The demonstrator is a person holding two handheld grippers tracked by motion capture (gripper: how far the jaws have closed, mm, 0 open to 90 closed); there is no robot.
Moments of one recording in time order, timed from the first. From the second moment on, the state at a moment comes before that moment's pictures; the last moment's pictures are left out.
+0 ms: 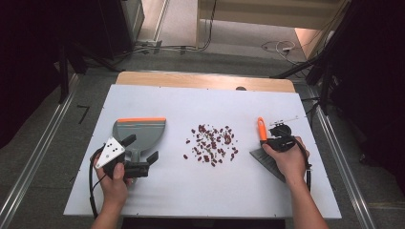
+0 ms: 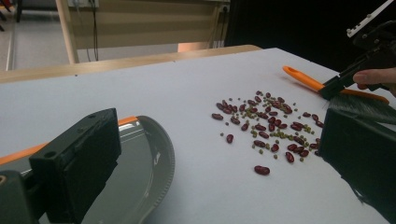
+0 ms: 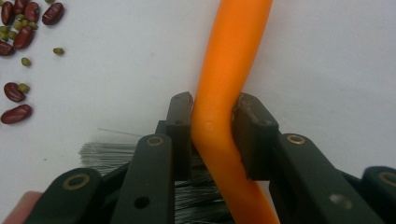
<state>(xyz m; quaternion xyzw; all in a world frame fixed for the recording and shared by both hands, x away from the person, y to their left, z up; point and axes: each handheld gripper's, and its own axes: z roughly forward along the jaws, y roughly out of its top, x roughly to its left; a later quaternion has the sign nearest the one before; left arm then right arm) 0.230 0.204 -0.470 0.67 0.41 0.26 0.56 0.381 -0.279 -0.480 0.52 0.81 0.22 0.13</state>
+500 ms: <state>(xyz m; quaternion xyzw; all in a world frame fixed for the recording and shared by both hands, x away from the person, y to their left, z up) 0.230 0.204 -0.464 0.66 0.41 0.26 0.57 0.352 -0.306 -0.470 0.52 0.76 0.37 0.15</state>
